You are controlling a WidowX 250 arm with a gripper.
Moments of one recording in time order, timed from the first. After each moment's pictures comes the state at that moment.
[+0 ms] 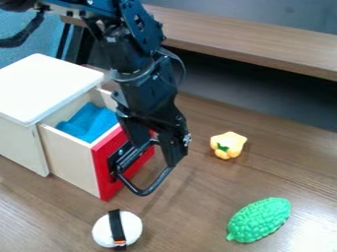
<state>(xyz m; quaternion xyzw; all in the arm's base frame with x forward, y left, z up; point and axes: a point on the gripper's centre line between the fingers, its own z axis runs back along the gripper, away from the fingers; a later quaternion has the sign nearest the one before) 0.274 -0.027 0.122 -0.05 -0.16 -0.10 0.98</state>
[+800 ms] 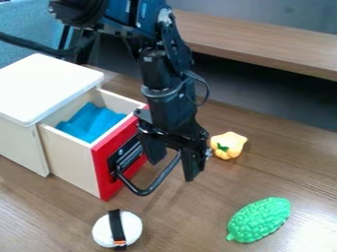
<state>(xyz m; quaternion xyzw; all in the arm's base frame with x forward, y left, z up) 0.290 -0.041 0.092 -0.06 -0.09 -0.08 0.99</state>
